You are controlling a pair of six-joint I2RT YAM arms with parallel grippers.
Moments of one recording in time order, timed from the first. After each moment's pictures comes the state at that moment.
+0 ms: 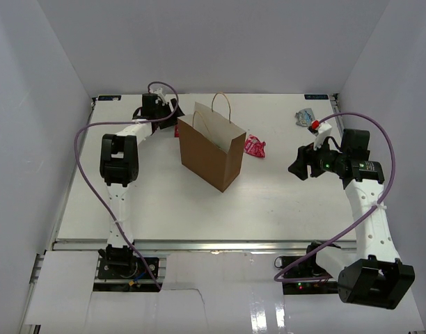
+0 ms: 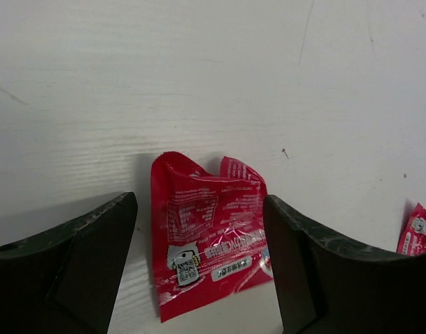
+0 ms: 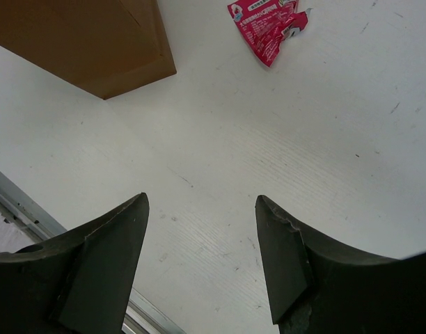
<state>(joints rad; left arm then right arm) -0.10 2.38 1.81 -0.01 0.38 -0.41 -0.10 1.04 1.02 -0.76 -0.69 -0.38</state>
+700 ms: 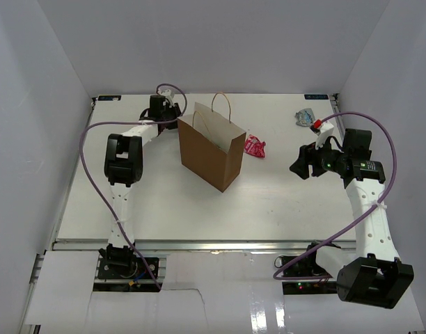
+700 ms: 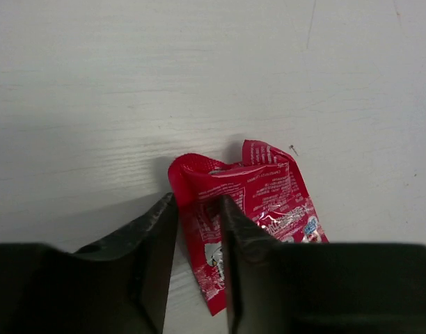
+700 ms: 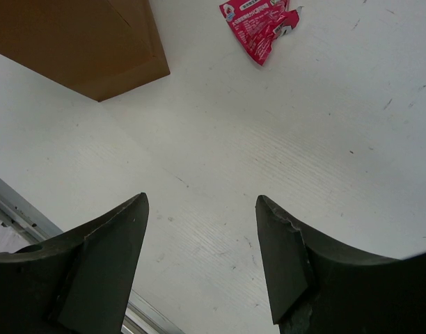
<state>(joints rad) -0.15 2.41 1.83 -0.03 0.30 -0.32 -0.12 1.05 1.02 -0.76 -0.69 -0.37</state>
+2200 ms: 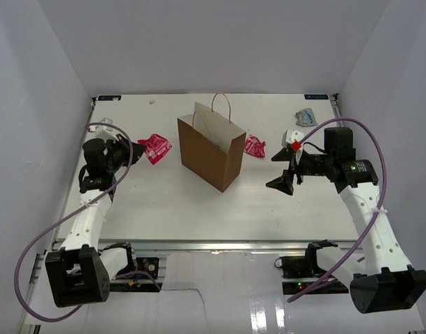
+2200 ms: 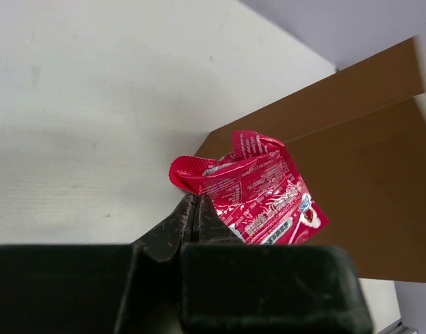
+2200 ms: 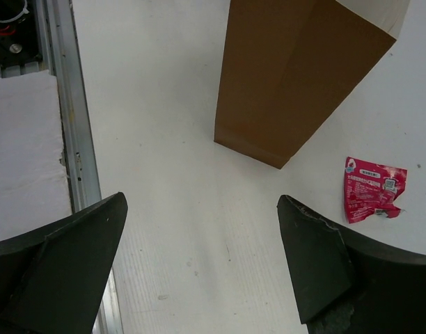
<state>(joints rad) 0.12 1.11 0.68 0.07 0.44 -0.53 0.14 1.01 1.08 -0.85 -1.04 -0.78</state>
